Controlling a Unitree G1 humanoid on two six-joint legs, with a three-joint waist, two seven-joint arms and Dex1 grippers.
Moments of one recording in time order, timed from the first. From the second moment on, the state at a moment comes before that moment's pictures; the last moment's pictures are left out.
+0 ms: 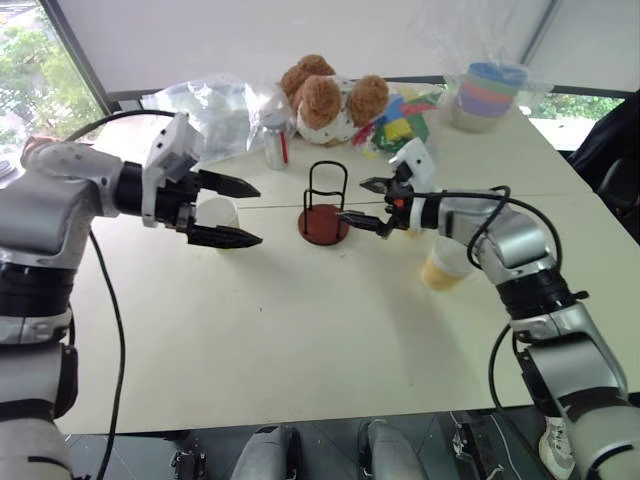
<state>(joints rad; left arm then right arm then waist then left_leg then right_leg) -0.86 0.92 -0.03 0.03 -0.49 0.67 -1.44 -0.92 -0.53 0.24 0.32 0.39 0.49 0.79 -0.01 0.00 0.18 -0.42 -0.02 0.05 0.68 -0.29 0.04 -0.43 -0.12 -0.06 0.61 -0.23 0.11</state>
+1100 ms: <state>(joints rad) -0.75 0.95 0.02 0.08 -0.50 0.66 -1.35 -0.81 0.00 0.02 -0.42 0.25 1.35 0.02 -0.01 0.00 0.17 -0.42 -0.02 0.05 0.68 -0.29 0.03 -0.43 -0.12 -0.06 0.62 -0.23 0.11</state>
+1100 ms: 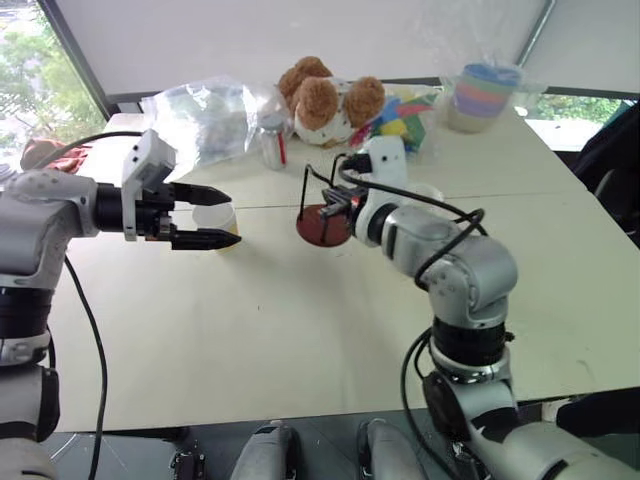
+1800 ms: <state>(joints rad) -0.75 0.93 0.00 0.09 -0.49 0.64 -1.37 -0.72 0.01 0.07 -0.60 0.22 1.61 0.00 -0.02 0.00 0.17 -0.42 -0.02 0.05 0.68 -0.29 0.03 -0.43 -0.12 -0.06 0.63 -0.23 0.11</state>
